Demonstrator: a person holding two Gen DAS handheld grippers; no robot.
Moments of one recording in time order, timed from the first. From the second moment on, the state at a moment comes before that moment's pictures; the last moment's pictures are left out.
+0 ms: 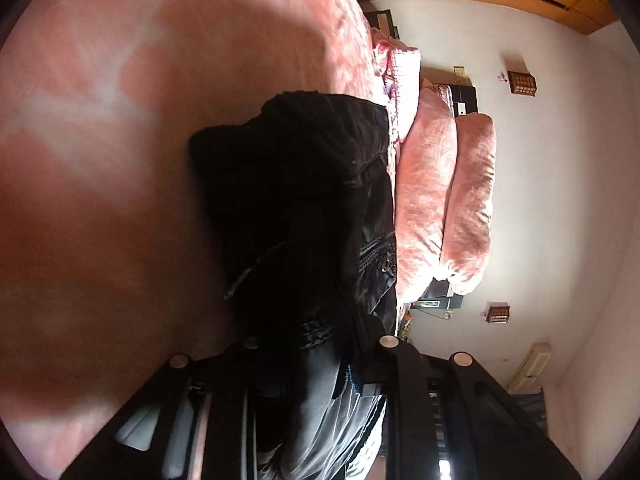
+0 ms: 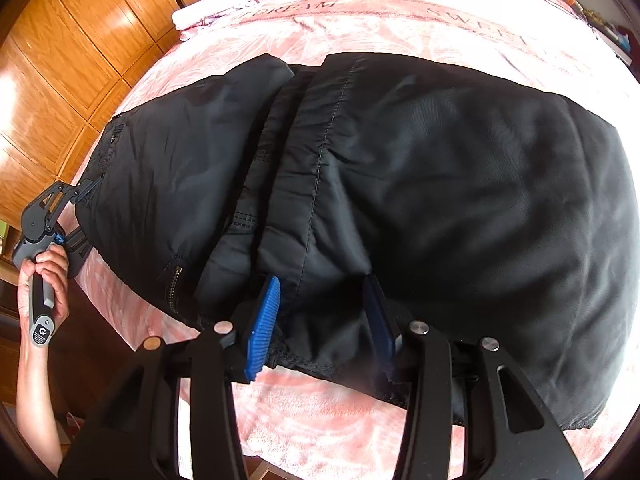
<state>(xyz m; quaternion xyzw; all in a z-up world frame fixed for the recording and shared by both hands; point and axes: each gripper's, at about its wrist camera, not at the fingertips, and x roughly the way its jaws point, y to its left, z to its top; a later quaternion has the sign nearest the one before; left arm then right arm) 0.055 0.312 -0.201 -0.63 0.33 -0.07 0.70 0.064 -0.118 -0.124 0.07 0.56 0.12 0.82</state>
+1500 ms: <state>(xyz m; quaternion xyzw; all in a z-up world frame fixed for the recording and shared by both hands) 0.034 -0.035 -0.079 -0.05 0.46 -0.33 0.82 -0.003 -0.296 -0.065 0.23 0.46 0.06 0.86</state>
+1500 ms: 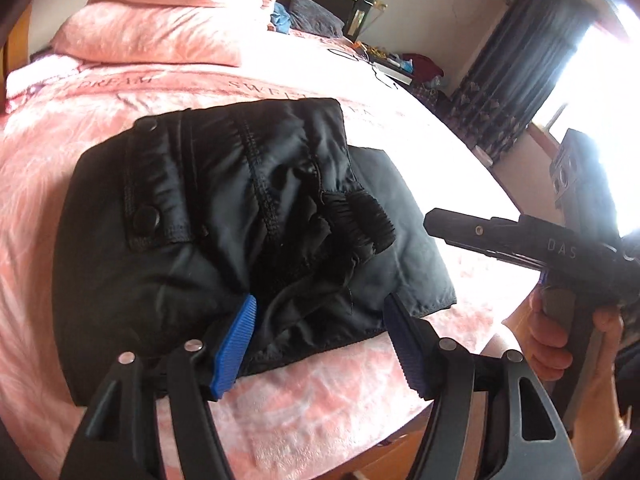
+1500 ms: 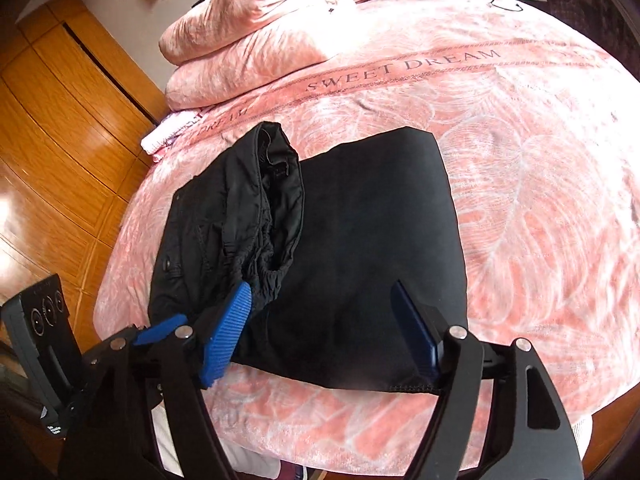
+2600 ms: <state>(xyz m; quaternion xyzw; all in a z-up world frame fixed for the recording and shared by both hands) 0.148 0.067 -0.099 -0.21 0.44 -0.24 0.84 0.062 -0.250 -0.081 0.26 0.45 0.23 0.82</state>
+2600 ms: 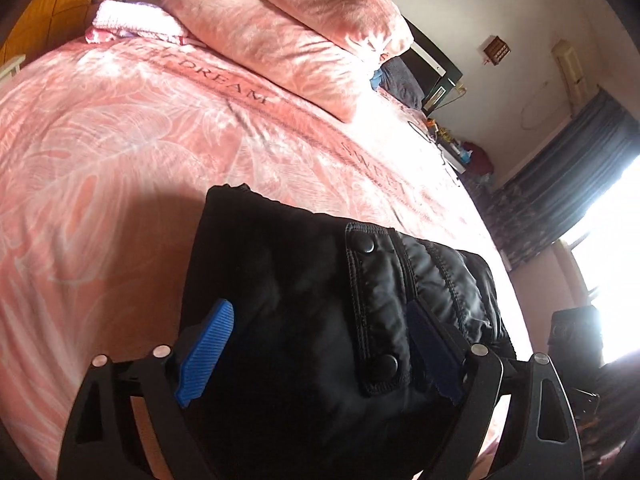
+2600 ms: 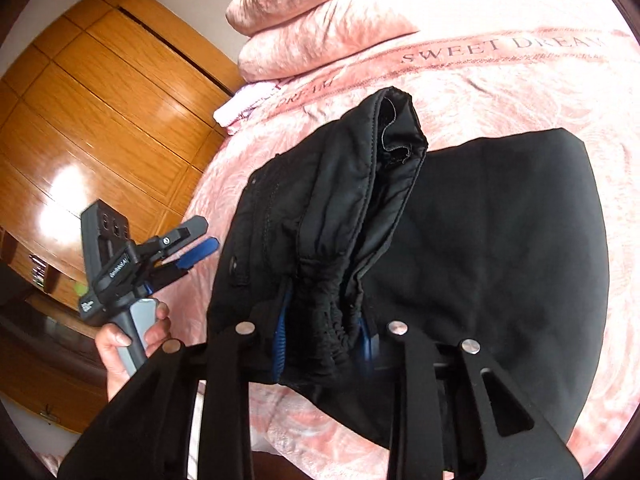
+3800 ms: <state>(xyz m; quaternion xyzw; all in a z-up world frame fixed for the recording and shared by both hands) 0.137 -0.011 -0.091 -0.06 0.45 -0.27 0.85 0.086 -0.349 -0.055 0.17 0.46 0.05 0.87</state>
